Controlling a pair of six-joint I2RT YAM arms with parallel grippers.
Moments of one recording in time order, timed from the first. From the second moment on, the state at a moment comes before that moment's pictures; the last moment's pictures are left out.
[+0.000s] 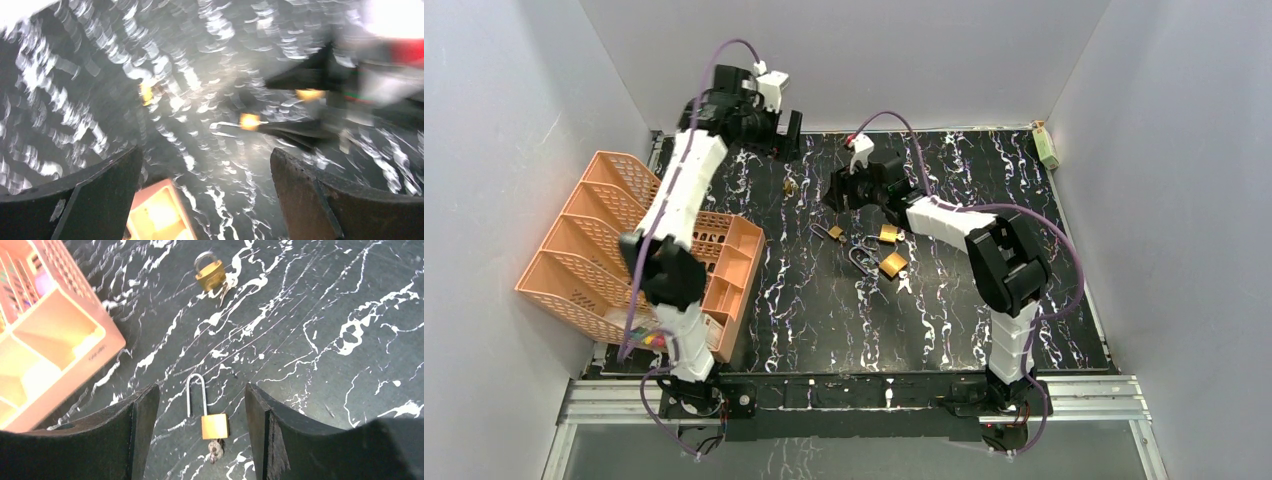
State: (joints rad) left arm -0.24 2.06 2.17 -0.99 0.22 0.08; right arm 0.61 1.96 1.35 0.21 -0.28 0.23
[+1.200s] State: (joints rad) left arm -0.21 1.28 1.21 0.00 0.73 -0.30; right arm 0.78 2.14 1.51 -0.19 -0.04 -0.04
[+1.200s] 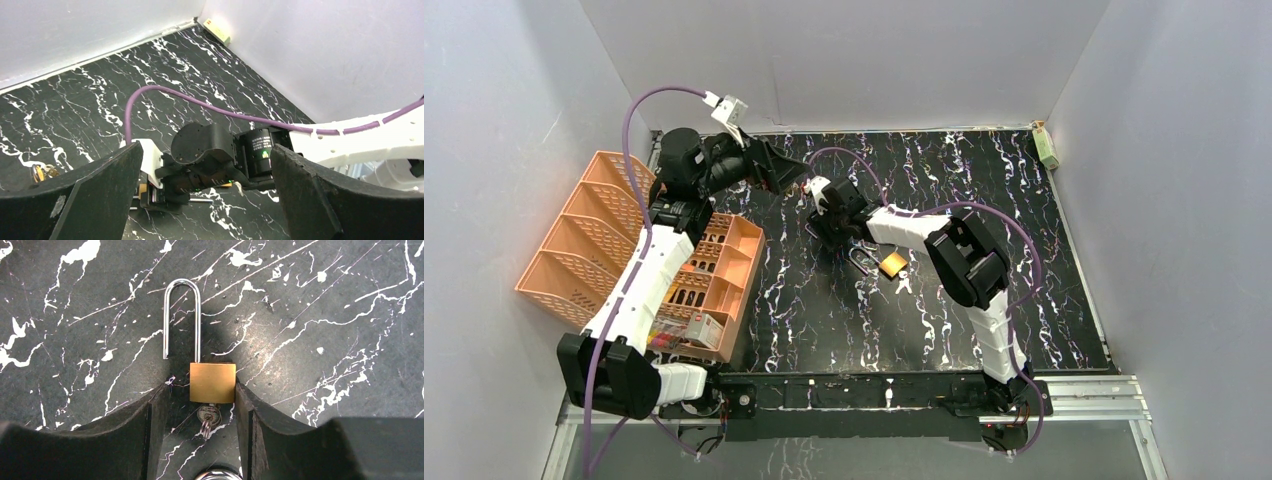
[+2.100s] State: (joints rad) left arm -0.20 1.16 1.19 -0.14 0.83 -0.17; right arm 0.70 1.75 1.26 -0.13 -0.60 0.21
